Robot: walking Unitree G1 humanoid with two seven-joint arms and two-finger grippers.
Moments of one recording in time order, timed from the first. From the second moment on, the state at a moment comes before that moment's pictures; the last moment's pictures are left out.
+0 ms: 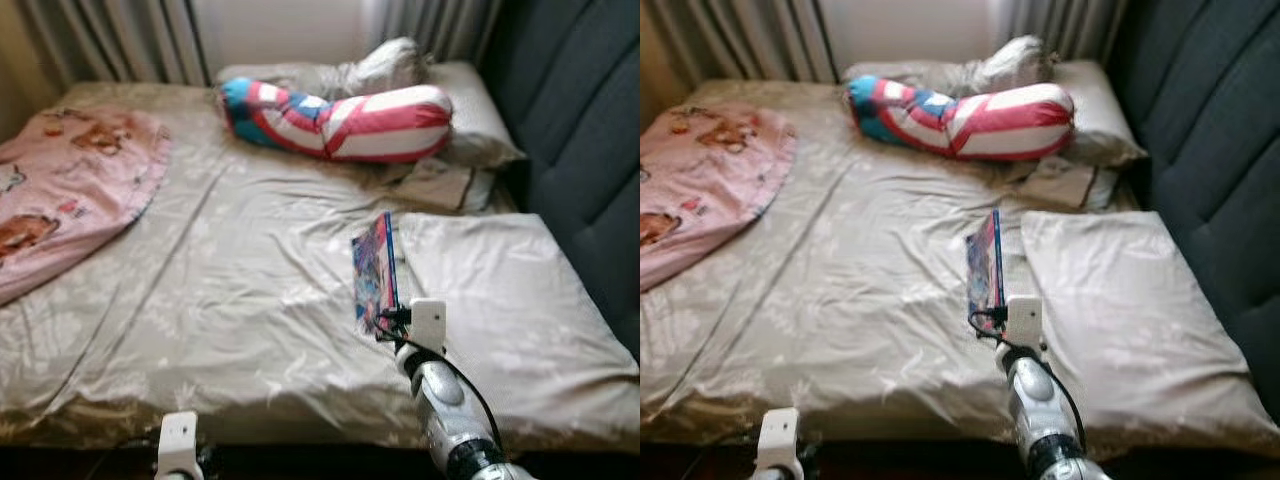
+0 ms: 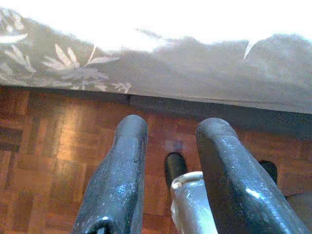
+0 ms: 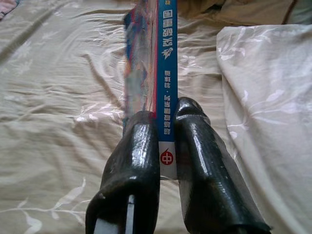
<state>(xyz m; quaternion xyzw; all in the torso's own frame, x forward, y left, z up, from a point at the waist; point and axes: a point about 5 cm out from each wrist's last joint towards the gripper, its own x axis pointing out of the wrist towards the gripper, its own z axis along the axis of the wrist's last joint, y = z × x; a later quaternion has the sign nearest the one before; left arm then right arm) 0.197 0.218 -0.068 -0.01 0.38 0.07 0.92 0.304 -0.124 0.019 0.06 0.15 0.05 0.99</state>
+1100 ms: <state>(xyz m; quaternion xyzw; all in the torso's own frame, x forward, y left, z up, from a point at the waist) 0.196 0.220 -0.068 0.00 0.38 0.06 0.92 0.303 -0.124 0.018 0.06 0.15 0.04 0.99</state>
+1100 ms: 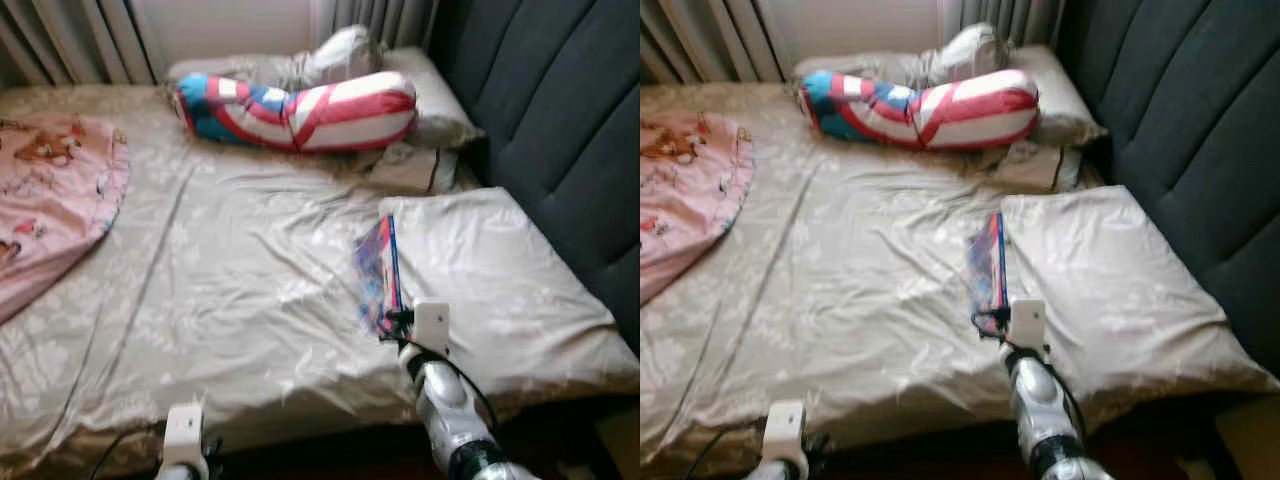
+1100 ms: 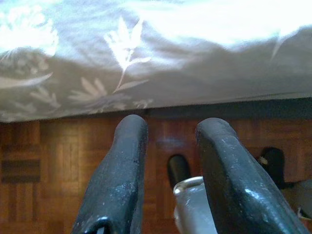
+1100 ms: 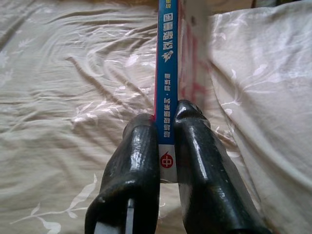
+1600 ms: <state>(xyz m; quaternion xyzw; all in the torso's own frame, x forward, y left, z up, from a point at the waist) 0.197 0.219 -0.067 0.00 0.38 0.06 0.92 0.303 -0.121 0.018 0.06 0.15 0.06 0.99</state>
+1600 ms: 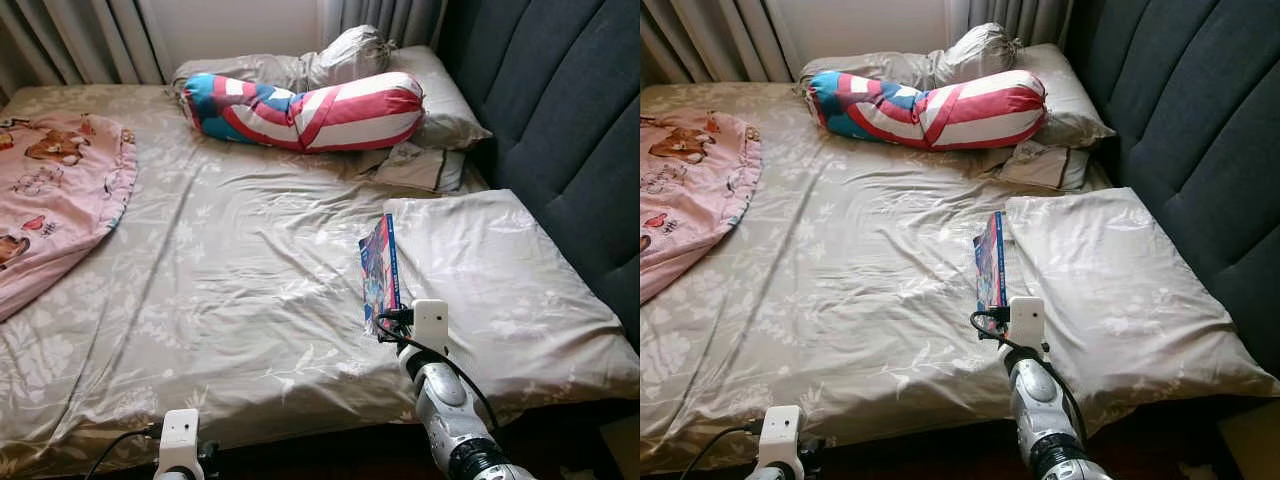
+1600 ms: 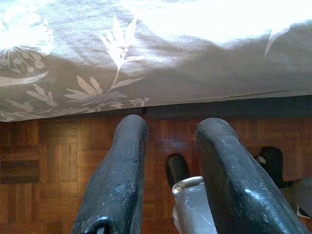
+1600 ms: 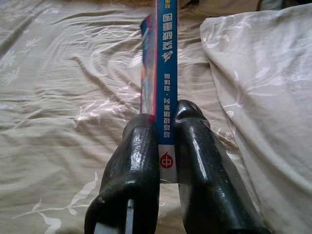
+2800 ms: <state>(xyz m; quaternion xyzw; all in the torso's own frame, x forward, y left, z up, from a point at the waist) 0.200 0.218 -0.066 0.00 0.38 0.05 0.92 0.306 -0.125 0.023 0.06 0.13 0.04 0.99</state>
